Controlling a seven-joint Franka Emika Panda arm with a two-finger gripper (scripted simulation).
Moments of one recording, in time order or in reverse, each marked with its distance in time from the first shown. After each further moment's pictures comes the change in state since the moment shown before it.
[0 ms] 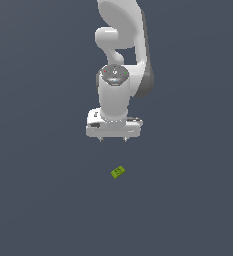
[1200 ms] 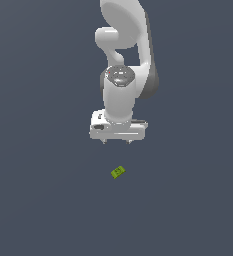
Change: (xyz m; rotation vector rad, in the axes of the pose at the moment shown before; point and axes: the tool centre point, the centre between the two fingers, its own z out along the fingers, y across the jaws) arm 0.014 -0.014 -0.003 0.003 0.019 0.016
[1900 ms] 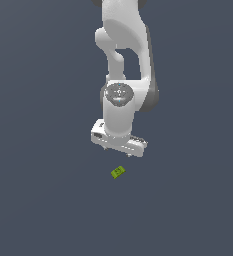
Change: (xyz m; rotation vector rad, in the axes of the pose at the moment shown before) arm 0.027 -0.002 0.031 0.014 -0.012 0.326
